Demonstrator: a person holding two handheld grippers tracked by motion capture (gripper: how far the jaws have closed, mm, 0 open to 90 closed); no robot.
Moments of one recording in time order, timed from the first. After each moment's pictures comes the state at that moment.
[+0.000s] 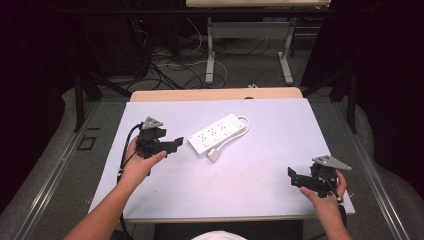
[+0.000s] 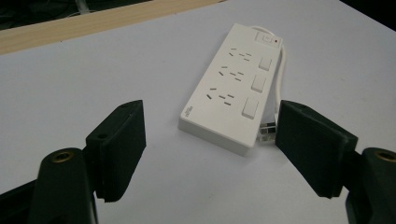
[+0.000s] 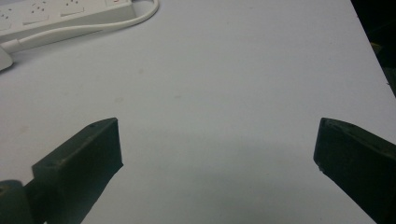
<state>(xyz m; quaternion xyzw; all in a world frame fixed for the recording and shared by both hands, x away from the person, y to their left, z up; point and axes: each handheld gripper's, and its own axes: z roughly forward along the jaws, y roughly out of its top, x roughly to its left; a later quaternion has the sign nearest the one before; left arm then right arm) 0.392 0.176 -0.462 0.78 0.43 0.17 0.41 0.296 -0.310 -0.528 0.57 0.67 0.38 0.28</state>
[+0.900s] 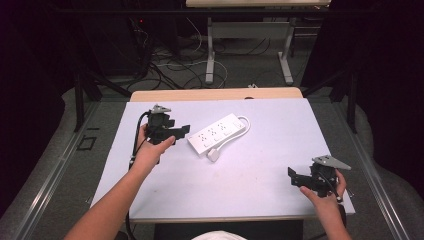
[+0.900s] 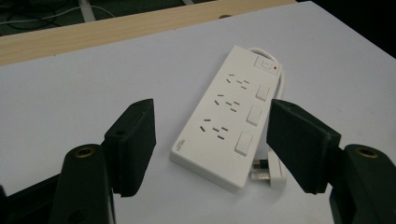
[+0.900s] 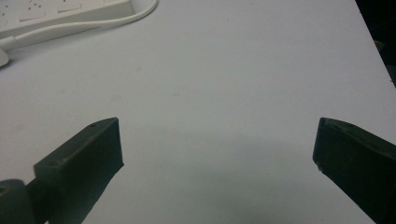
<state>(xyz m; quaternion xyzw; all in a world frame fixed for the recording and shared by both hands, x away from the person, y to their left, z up) 0.421 0.150 -0.445 0.77 0.46 0.15 0.41 0.298 -0.311 -0.530 0.57 0.68 0.38 0.27</state>
